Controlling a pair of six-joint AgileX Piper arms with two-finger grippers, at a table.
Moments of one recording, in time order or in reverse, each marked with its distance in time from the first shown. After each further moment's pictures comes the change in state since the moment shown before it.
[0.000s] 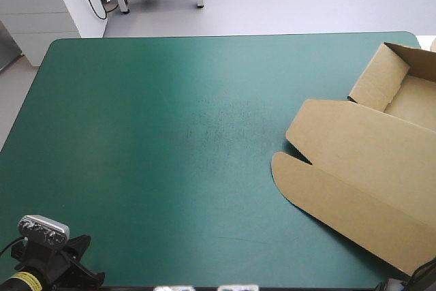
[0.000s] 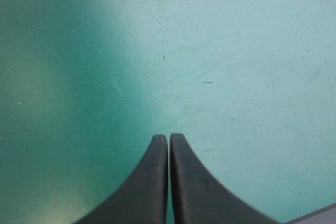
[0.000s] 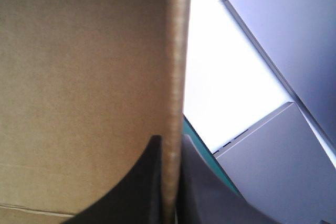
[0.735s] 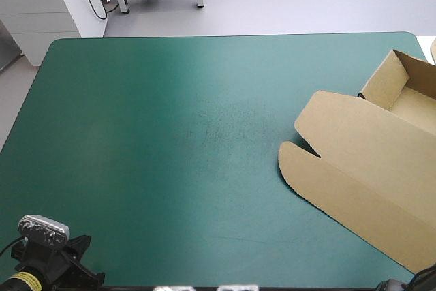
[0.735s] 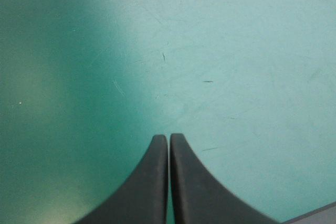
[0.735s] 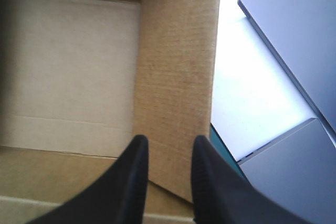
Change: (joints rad) left arm 0.000 0.000 0.000 0.000 0.000 0.000; right arm -0.051 -0.077 0.001 0.152 0.000 -0.104
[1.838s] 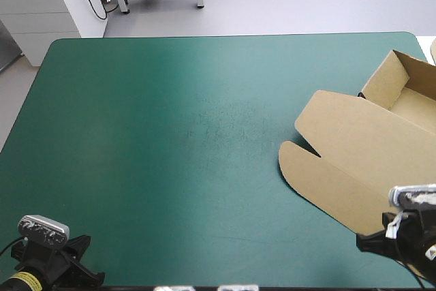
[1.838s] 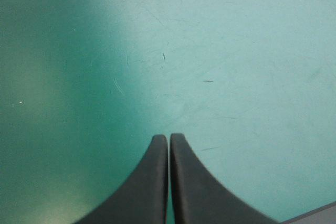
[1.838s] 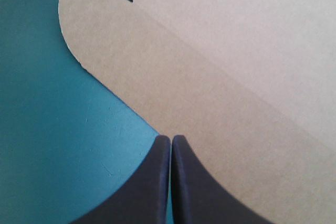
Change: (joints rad) left arm 0.000 0.000 0.000 0.000 0.000 0.000; right arm 0.438 -1.347 1.085 0.183 0.006 -0.157
